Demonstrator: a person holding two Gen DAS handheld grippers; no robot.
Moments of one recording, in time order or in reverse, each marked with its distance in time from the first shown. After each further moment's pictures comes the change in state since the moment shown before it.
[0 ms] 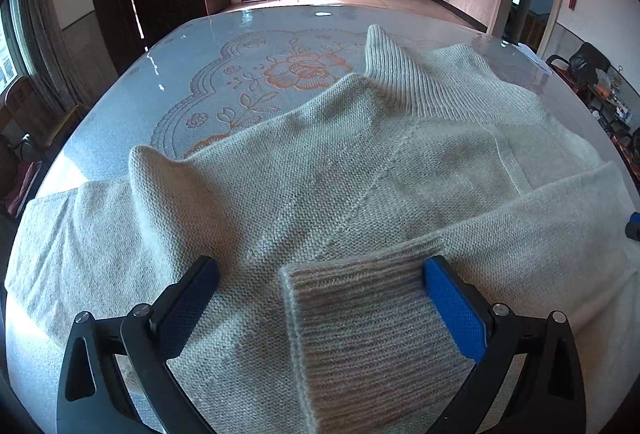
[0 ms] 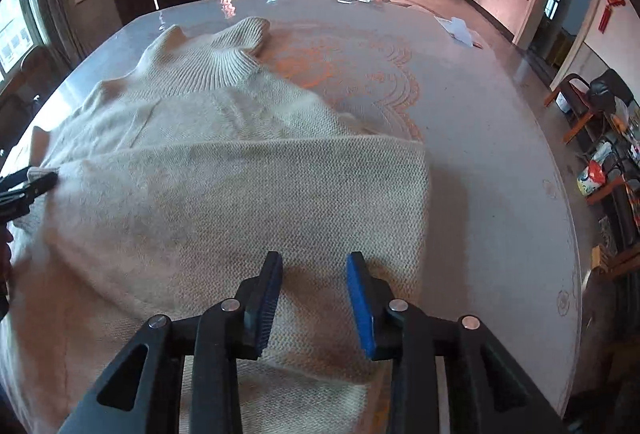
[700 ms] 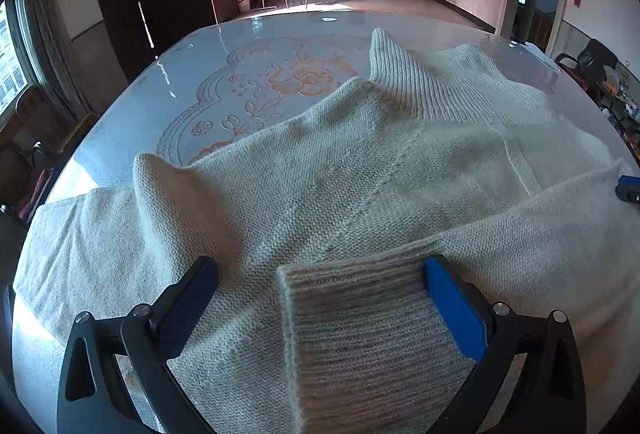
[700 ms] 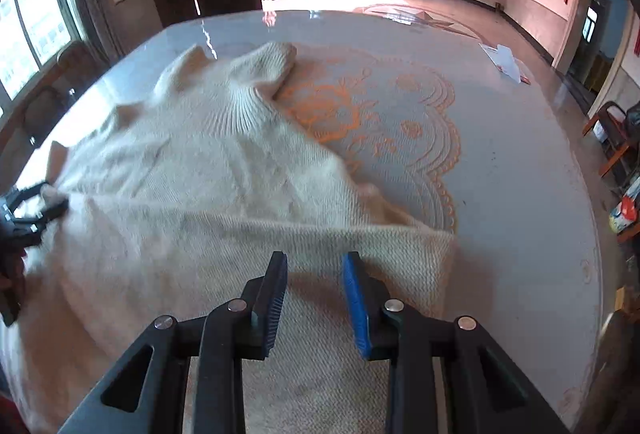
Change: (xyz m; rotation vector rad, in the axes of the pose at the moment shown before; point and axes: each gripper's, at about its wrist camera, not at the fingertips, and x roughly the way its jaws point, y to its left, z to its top) left arm 0.009 -0.011 0.001 -0.007 -0.025 0.046; right arm 0.035 -0.032 0.038 -0.101 -0.029 0.057
